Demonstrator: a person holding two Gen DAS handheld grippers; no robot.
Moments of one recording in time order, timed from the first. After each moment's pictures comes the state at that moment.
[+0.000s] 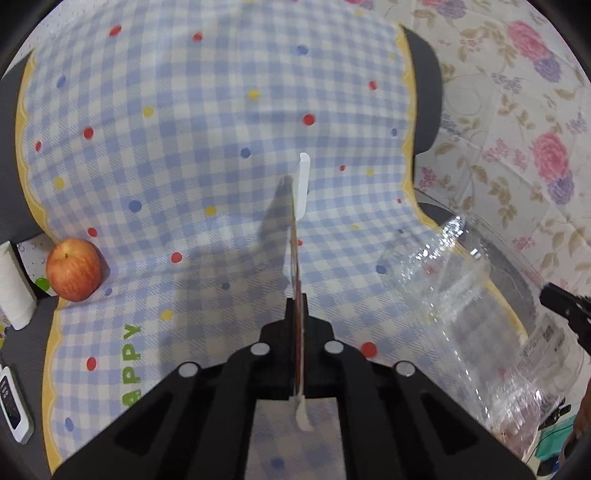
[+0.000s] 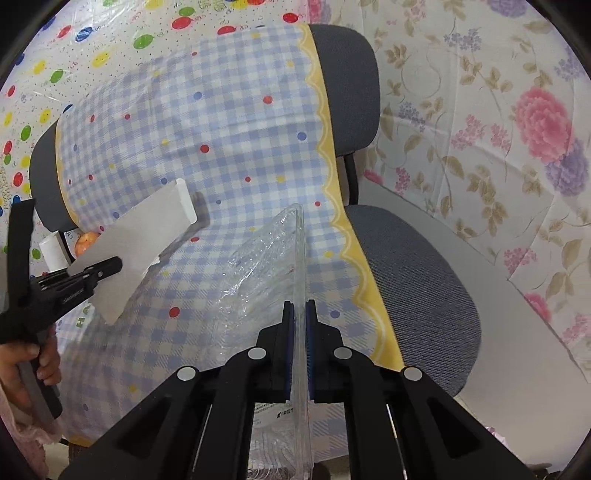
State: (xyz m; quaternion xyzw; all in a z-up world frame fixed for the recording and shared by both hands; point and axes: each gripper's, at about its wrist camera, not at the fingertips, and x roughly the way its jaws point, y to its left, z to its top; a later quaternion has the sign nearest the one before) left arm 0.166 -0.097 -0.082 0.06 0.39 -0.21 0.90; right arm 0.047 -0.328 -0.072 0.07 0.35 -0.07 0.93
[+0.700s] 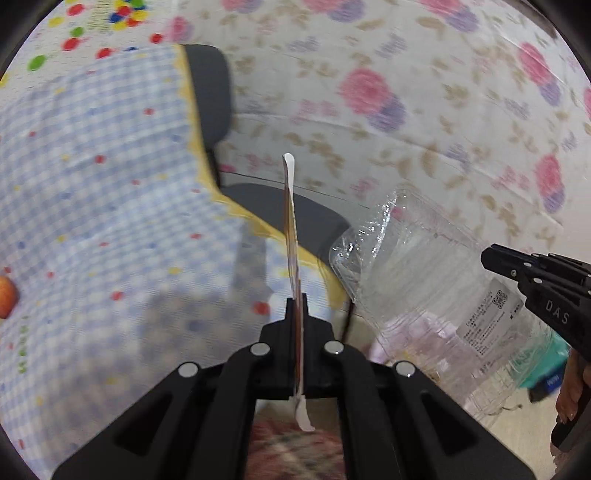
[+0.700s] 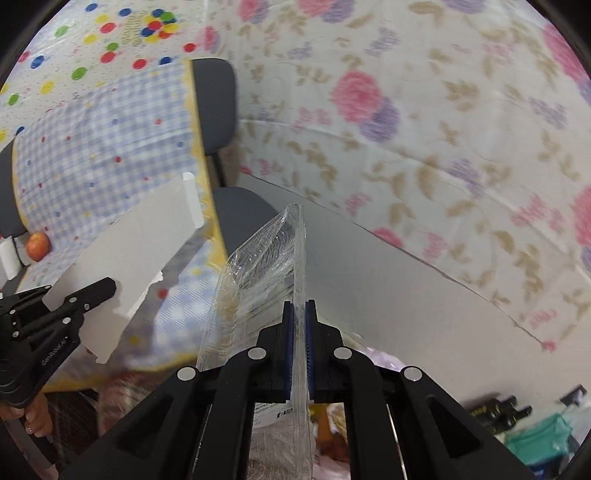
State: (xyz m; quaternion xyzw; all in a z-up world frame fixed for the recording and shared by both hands) left arm -0.041 -0.238 -0.077 0.11 0.34 -0.41 0.84; right arm -0.160 -0.380 -0.069 0.07 0.34 -0.27 0.90
